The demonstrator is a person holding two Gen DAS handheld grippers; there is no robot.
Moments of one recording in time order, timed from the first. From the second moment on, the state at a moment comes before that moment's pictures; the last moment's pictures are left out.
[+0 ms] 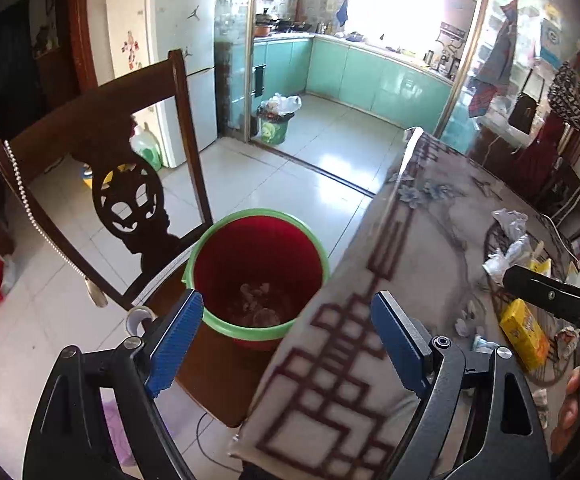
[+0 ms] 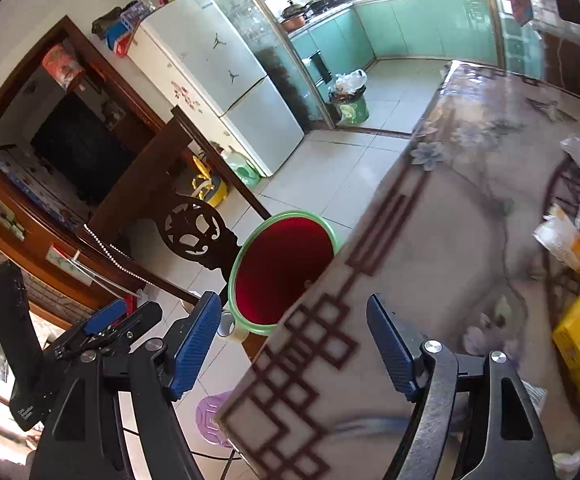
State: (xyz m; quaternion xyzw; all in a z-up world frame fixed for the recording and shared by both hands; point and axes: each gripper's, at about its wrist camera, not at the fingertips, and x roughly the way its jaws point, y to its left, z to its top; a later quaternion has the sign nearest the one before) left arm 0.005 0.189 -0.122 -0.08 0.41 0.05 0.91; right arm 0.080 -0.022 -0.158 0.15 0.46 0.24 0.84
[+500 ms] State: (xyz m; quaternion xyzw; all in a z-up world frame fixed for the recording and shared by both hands) left arm 0.008 0.008 -0.128 -0.06 0.45 -0.13 0.88; right arm 0.073 -0.246 -0.234 -0.11 0.58 0.15 0.79
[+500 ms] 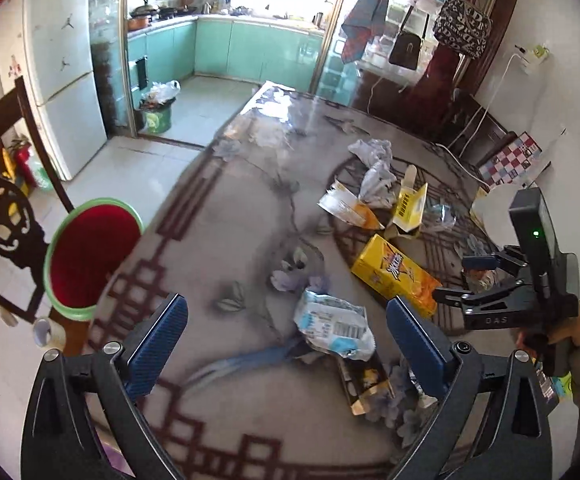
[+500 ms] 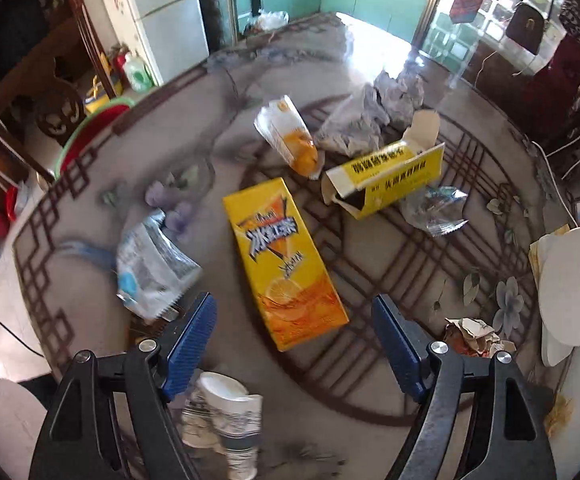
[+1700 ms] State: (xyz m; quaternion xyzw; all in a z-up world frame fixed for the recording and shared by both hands) left arm 0.053 -0.076 -0.255 -0.09 0.63 -0.09 0.77; right arm 0.066 -0.302 -0.229 0.02 0.55 0.12 0.83
